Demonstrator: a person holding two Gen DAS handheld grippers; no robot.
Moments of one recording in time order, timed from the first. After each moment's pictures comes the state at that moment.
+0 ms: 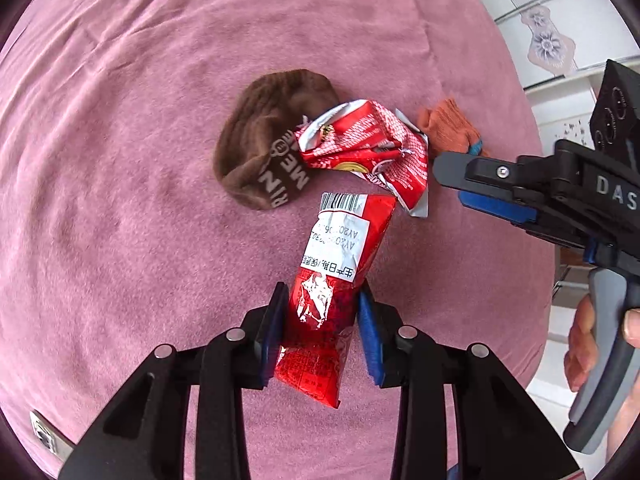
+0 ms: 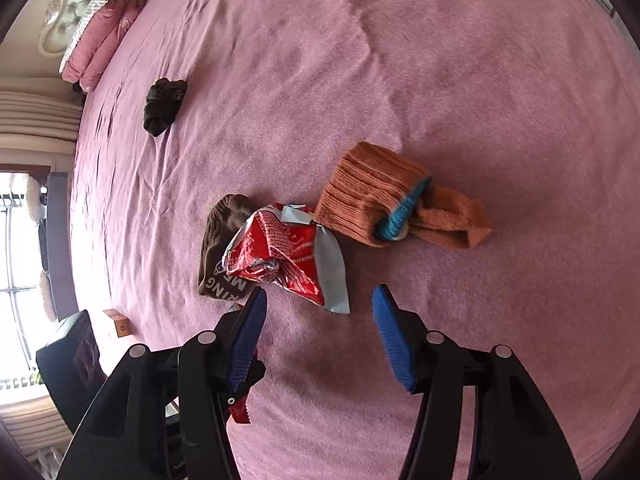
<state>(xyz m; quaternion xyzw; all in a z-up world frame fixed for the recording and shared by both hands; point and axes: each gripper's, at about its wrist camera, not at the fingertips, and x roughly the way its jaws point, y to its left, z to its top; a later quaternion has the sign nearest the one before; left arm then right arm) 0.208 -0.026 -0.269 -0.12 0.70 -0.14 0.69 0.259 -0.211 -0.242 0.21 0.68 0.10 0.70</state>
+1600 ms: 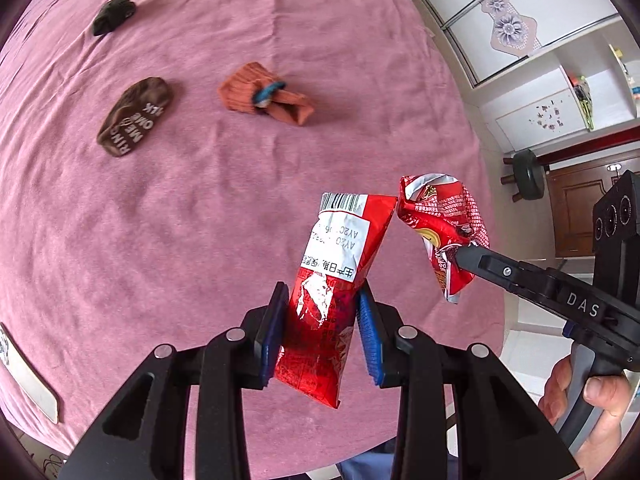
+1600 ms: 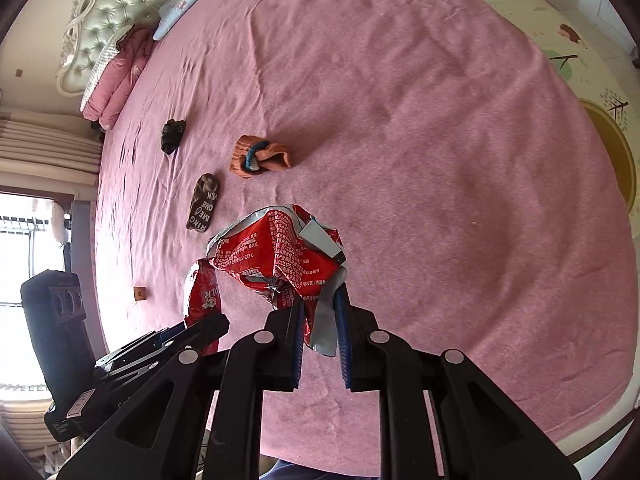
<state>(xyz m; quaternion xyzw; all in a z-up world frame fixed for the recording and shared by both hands) 0.119 -0.171 -0.169 -0.09 0.67 -0.16 0.72 0.088 -0.392 -0.161 0.29 0.62 0.07 0.73</state>
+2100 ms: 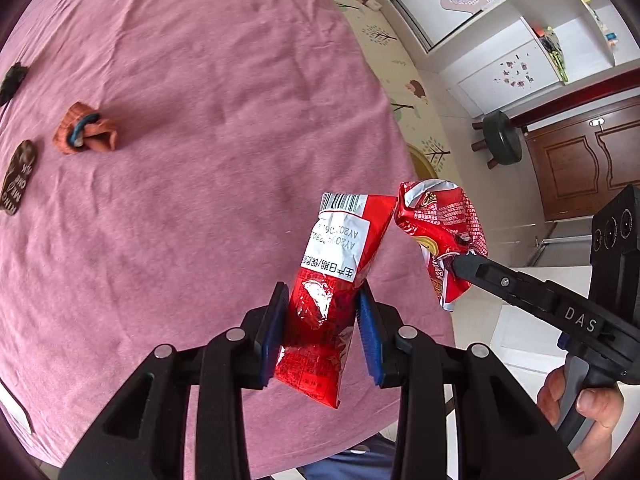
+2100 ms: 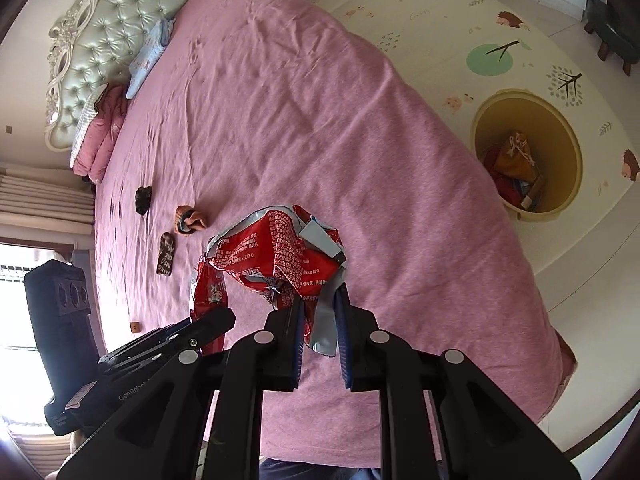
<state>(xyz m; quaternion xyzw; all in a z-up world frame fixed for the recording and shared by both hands) 0.116 -0.352 -0.164 -0.05 0.67 -0.22 0.71 0.048 -0.563 -0.154 0.34 0.58 0.01 0.74</state>
